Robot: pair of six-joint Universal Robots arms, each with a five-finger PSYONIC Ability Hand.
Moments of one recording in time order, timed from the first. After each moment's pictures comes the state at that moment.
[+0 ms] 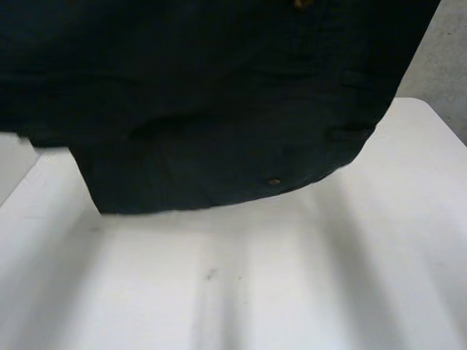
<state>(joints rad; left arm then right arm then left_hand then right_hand) 4.38 -1.11 -1.32 3.13 -1.62 3.23 2.03 -1.86 1.21 0.14 1.44 2.73 1.14 1.20 1.19 1.20 0.98 0.97 1.17 1.16 1.19 0.96</state>
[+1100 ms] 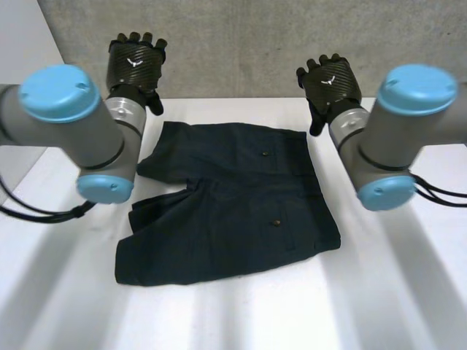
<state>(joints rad) 4.26 -2.20 -1.05 3.48 -1.69 3.54 2.02 -0.86 0.95 -0.15 1.54 2.64 0.19 0.20 0.21 0.20 0.05 0.21 0.22 0.21 0.24 0.07</state>
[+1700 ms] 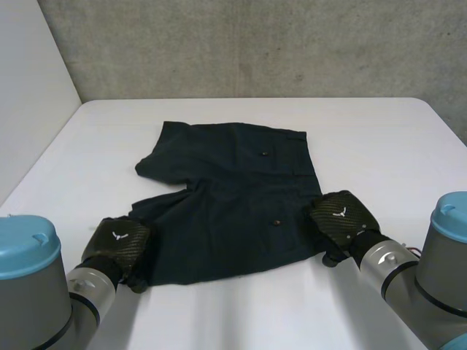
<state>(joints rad) 4.25 -1.76 -2.03 3.33 -1.69 3.40 1.93 -1.24 1.92 -0.30 1.32 2.65 0.46 0.46 0.46 0.46 0.29 0.48 0.56 0.57 0.56 0.36</state>
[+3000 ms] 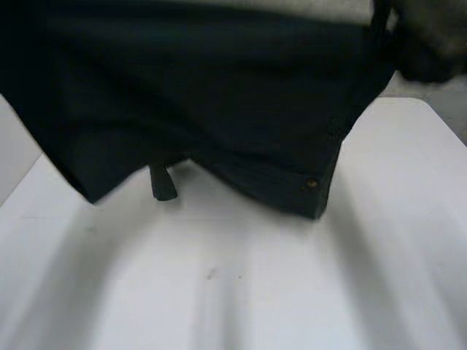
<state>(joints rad) 4.28 -1.11 -1.60 3.24 -1.69 3.57 1.92 -1.80 1.46 0.02 1.36 2.65 1.12 1.20 1.19 1.20 0.97 0.93 1.17 1.18 1.19 0.99</state>
